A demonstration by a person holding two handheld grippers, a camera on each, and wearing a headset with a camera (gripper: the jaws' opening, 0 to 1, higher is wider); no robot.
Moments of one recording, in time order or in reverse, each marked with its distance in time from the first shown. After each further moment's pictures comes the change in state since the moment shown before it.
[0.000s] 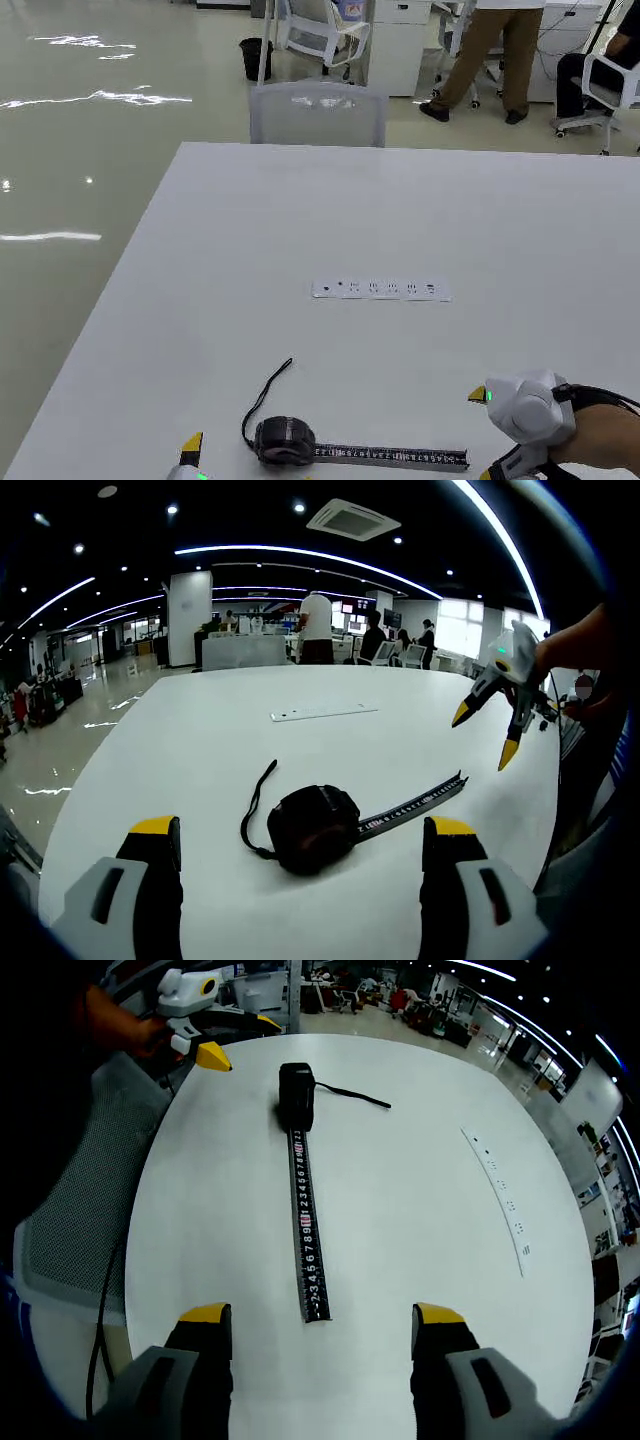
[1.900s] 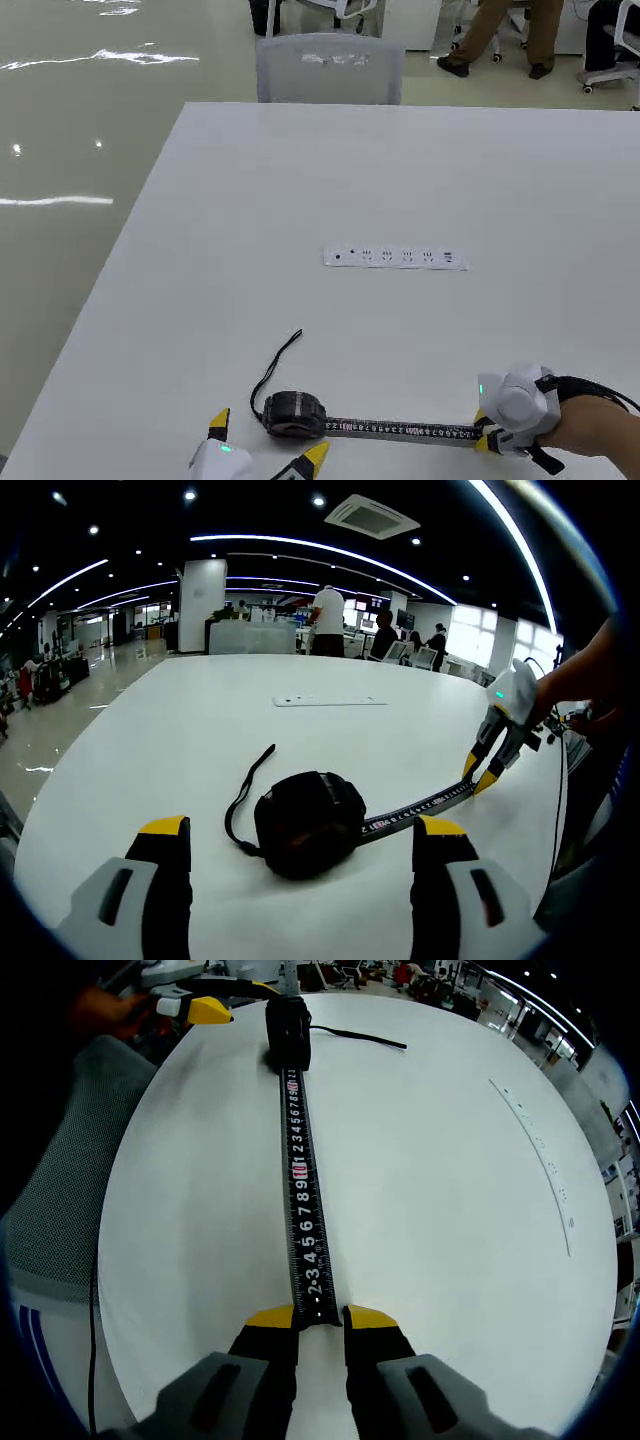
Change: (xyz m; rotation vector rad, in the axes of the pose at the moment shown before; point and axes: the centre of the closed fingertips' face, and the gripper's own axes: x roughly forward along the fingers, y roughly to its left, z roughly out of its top) left arm 0.030 -0.003 -0.021 -0.074 0.019 0.027; right arm 0.067 -0.002 -0.043 0.037 0.099 0.071
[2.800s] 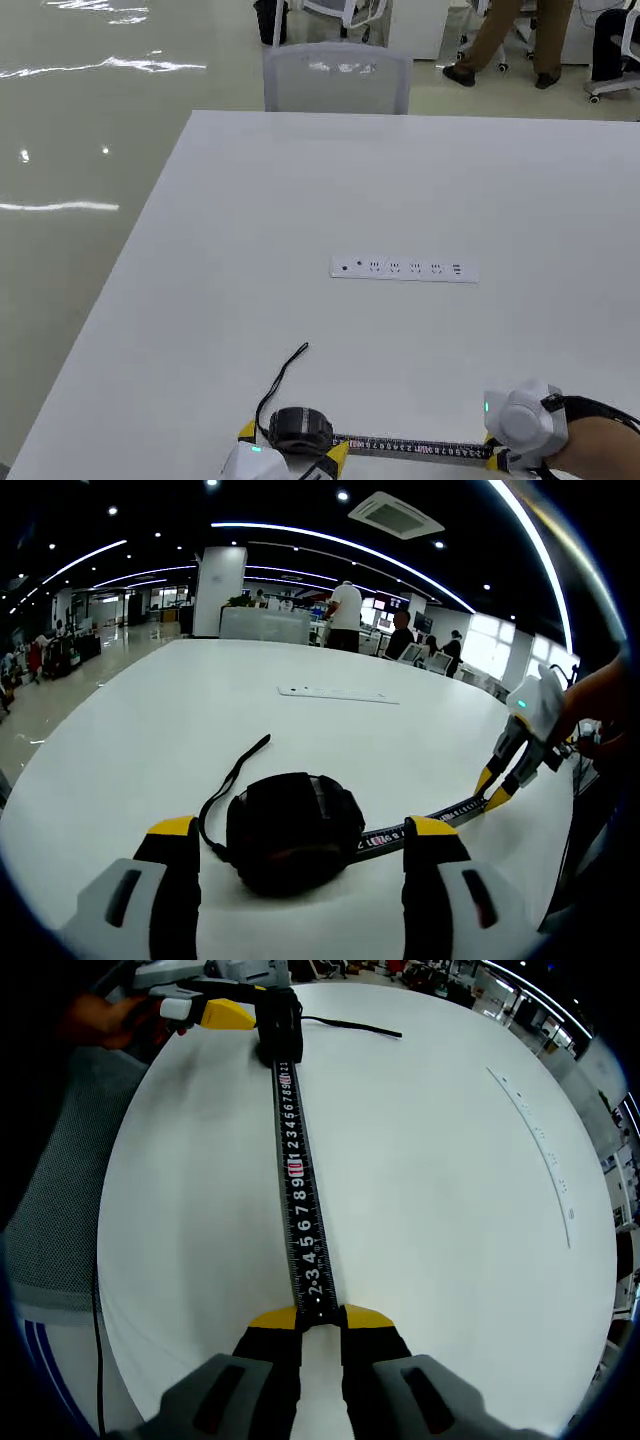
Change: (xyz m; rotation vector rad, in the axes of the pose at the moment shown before) left arm 0.035 -0.011 -0.006 -0.091 0.031 0.041; right arm 0.001 0.000 0.000 0.032 0.050 -0.006
